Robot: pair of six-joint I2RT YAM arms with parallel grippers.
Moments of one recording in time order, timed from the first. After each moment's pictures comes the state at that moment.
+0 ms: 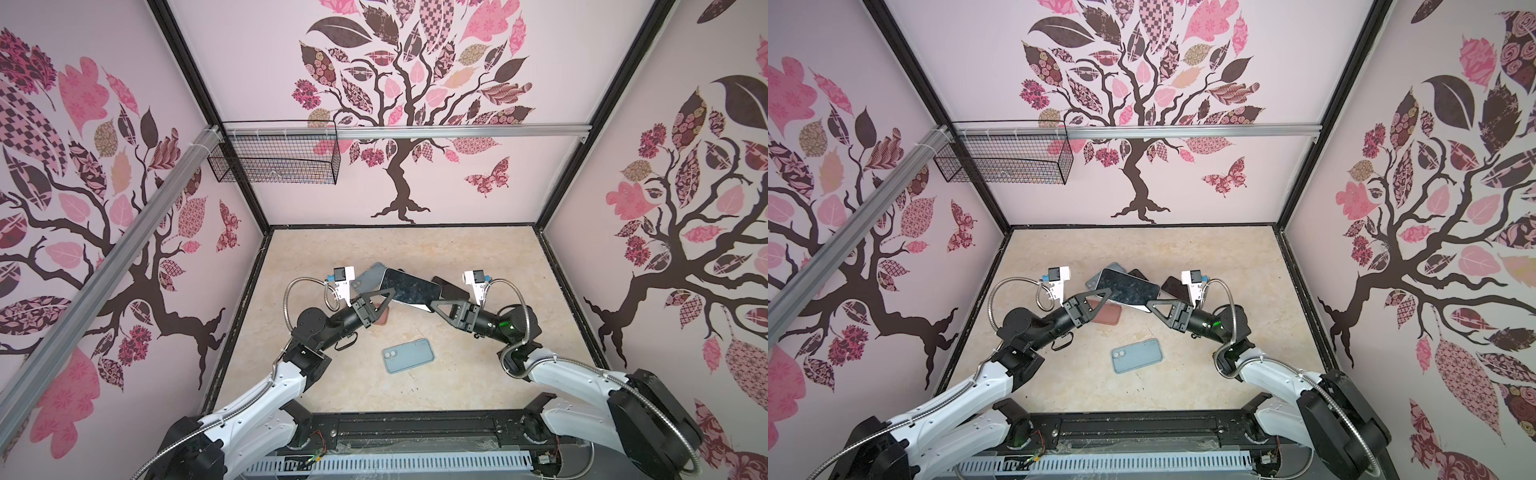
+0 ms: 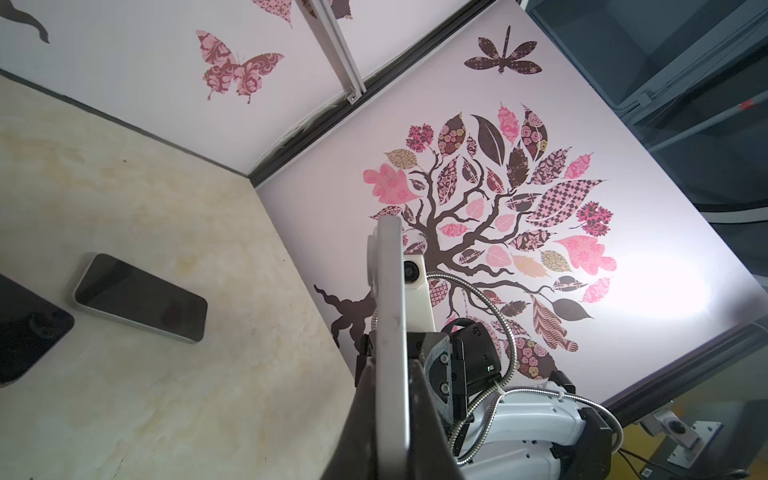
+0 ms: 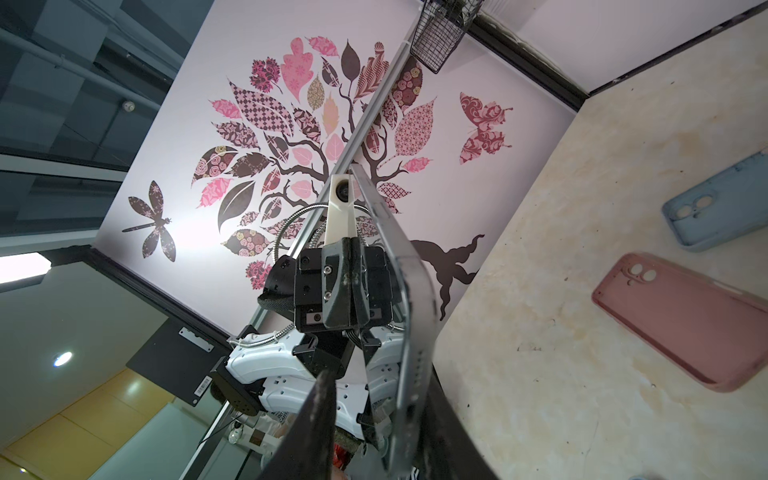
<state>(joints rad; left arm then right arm) -0.58 0.95 0.43 0.77 0.43 -1.08 0.55 1.17 0.36 1.15 -0.68 1.23</state>
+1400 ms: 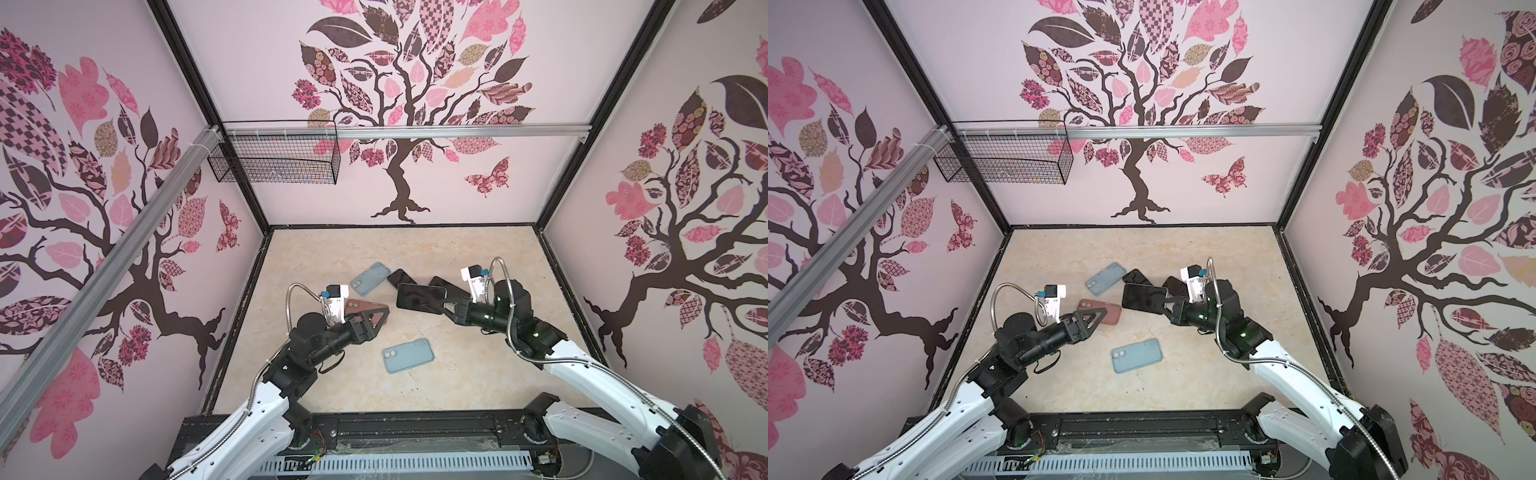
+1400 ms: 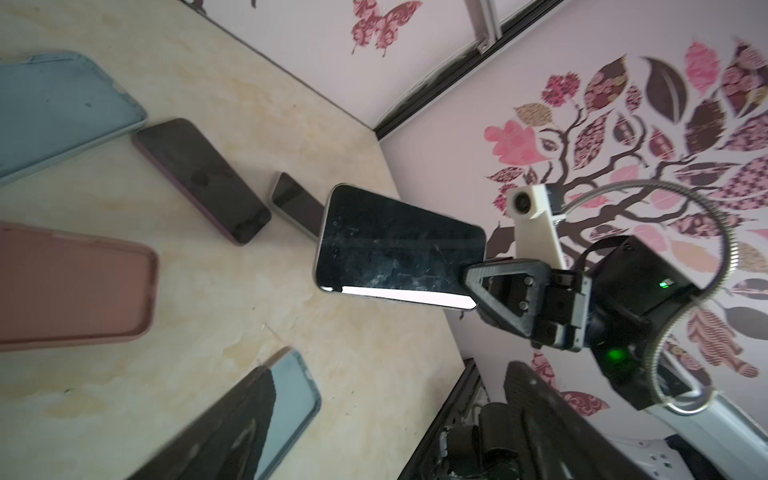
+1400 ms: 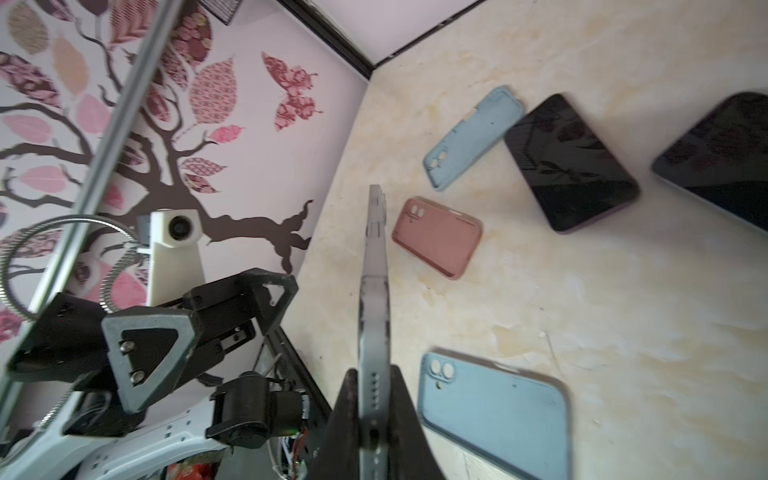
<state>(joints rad) -0.58 0.71 0.45 0.01 0.31 -0.84 0.55 0.99 0.69 -0.12 -0.40 0.72</state>
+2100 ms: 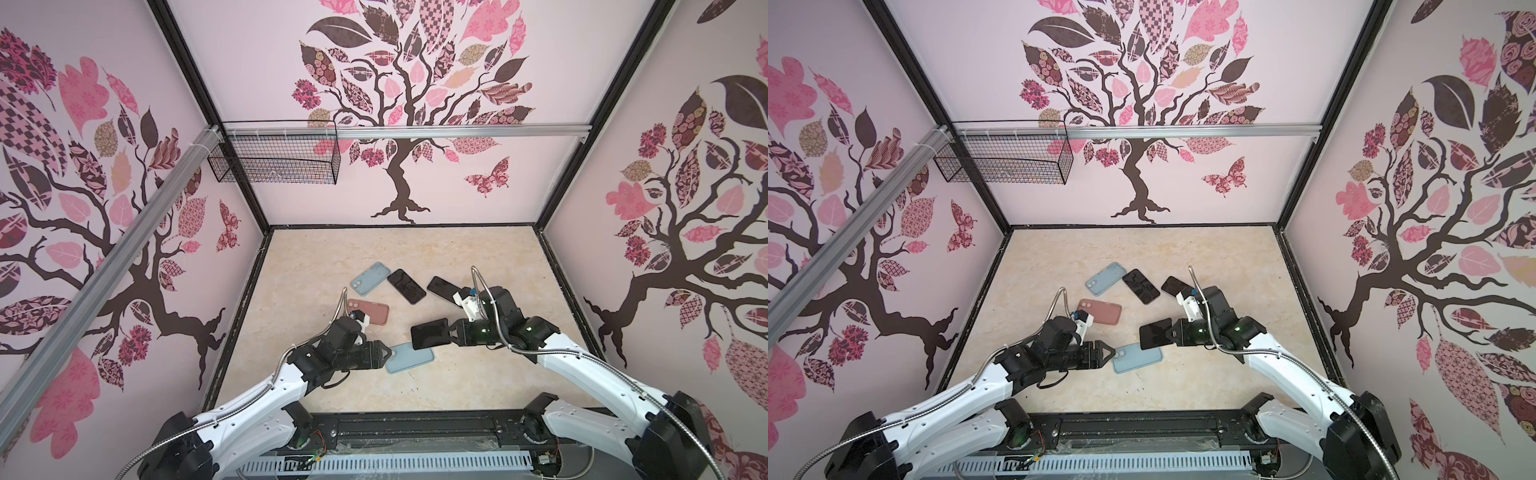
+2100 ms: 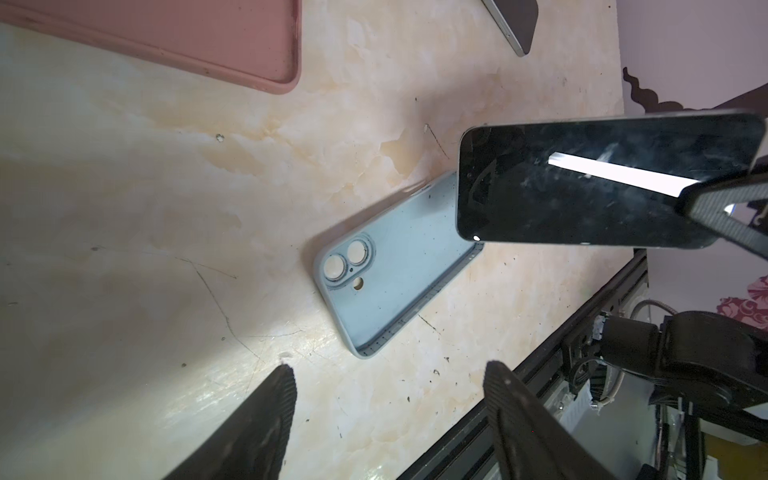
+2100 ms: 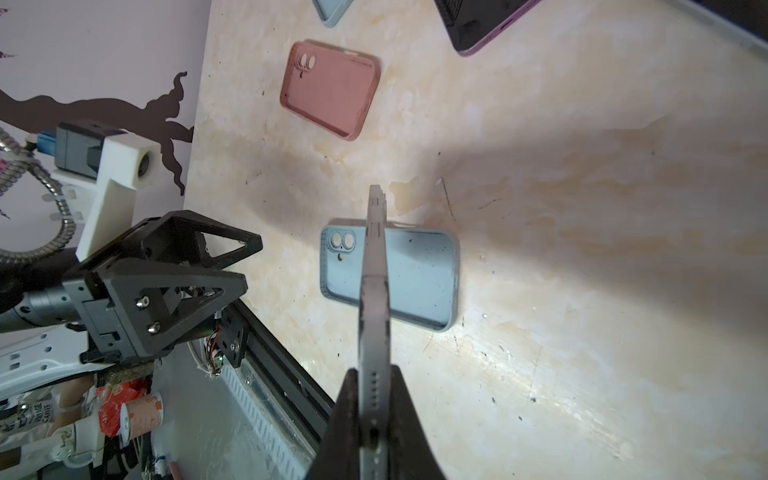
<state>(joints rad) -0.73 0.95 0.47 -0.35 0.23 -0.73 0.55 1.07 0.69 -0.45 -0.47 0.55</state>
